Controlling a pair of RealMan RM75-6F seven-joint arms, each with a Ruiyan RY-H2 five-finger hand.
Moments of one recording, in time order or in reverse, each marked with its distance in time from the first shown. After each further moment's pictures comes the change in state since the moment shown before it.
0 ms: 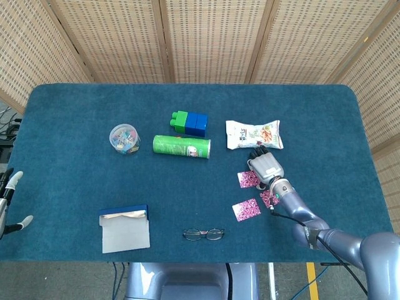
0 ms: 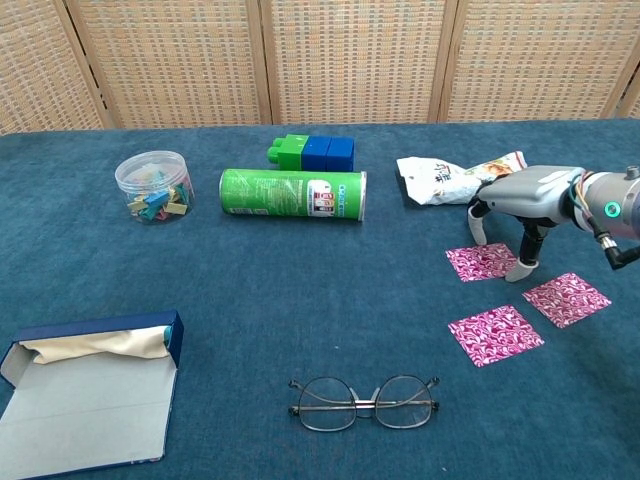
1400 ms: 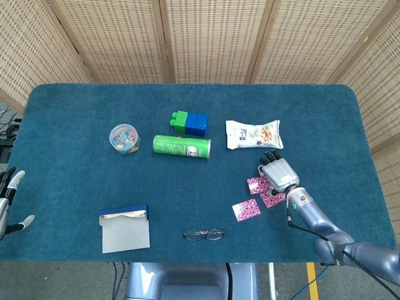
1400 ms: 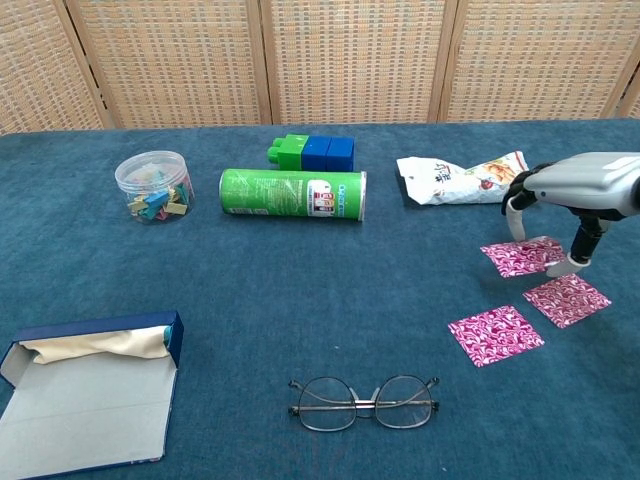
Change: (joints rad) left arm -0.001 0.012 0.002 -0.027 0.016 0.009 0.013; right arm -0.090 0.202 -0.038 -0.257 -0.111 0.114 0.067
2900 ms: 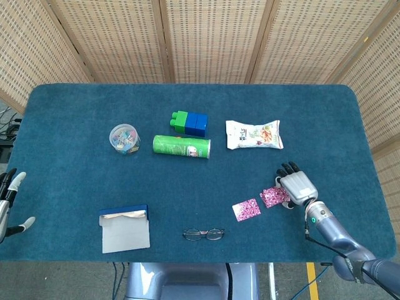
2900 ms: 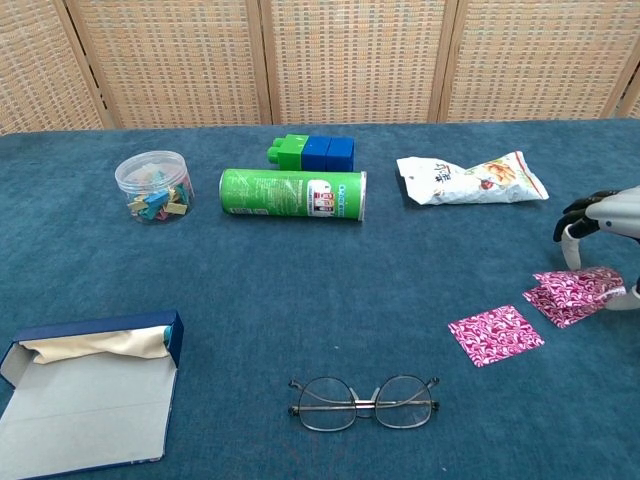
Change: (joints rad) left arm 0.012 0.017 0.010 -0.040 0.024 0.026 0.025; right arm -0.137 0.026 -0.044 0.038 -0.153 0.051 0.144
